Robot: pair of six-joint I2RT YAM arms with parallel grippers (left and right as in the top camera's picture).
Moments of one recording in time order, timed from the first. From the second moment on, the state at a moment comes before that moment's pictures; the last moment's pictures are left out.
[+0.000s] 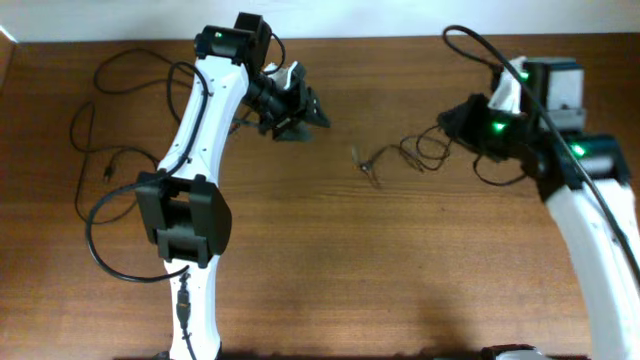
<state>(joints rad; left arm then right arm) -0.20 2.29 2.28 -1.51 0.67 -0.31 0.07 1.38 1.42 -0.79 -0.42 0.59</state>
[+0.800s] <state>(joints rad) -0.27 2.29 2.28 -1.53 1.25 -0.37 0.07 1.30 1.43 -0.77 -0.68 0.37</state>
